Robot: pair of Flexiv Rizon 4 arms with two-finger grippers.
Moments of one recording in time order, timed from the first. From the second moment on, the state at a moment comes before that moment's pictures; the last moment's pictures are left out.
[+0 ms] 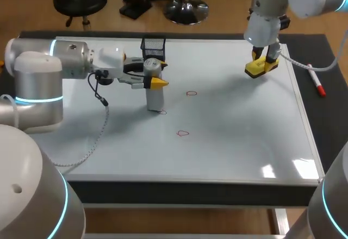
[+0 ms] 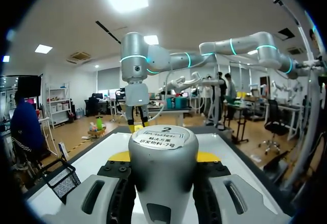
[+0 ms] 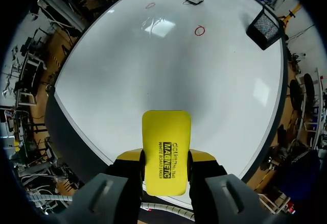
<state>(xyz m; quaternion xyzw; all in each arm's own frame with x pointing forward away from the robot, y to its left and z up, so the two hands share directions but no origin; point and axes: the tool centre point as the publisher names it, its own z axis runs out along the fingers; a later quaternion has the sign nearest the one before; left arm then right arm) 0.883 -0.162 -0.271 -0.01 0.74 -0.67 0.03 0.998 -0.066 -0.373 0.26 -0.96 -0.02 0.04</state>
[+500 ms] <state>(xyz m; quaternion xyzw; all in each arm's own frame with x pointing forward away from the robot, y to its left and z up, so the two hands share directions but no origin) 0.882 -0.102 -0.257 -0.09 0.75 -0.65 0.09 0.998 -0.066 -0.373 0.26 -0.96 -0.02 0.04</state>
